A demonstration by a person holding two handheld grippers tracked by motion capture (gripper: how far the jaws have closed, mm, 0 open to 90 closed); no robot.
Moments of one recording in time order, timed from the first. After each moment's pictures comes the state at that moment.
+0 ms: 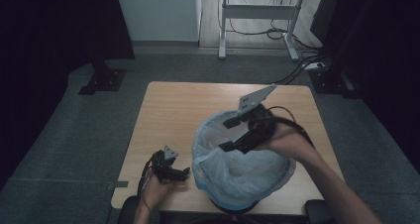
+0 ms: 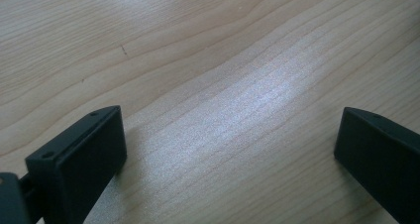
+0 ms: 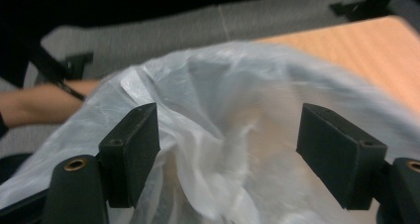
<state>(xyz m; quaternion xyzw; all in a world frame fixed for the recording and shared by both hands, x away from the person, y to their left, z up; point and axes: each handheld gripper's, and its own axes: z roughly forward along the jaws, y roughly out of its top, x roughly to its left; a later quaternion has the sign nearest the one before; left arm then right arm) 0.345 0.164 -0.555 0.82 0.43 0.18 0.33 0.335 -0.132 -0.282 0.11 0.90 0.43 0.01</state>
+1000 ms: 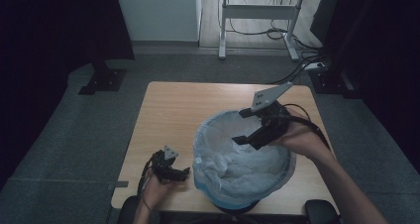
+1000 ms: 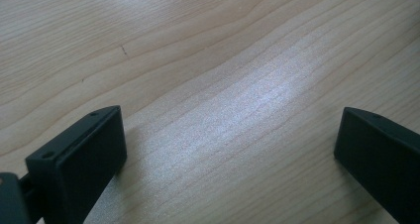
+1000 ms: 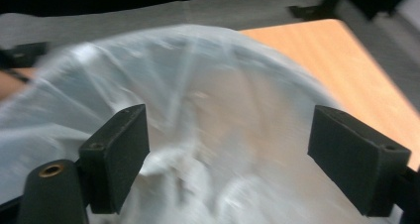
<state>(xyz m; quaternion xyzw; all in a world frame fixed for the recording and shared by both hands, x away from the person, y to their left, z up) 0.345 0.164 -0.555 0.82 0.43 0.18 0.33 0.339 -0.166 -0.272 0.12 0.90 0.41 0.09</state>
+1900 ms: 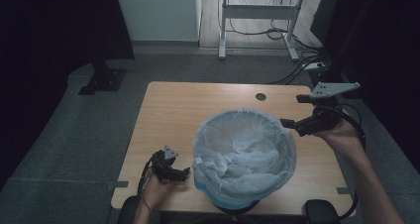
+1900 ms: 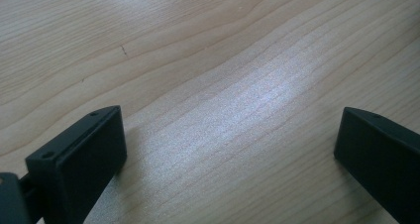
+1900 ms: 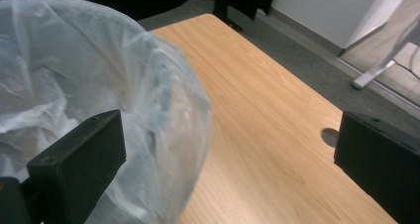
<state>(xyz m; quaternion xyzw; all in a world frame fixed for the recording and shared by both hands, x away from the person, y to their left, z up) 0.345 0.164 -0.555 0.82 0.43 0.18 0.33 0.355 -0.292 -0.288 0.28 0.83 0.45 0.19</state>
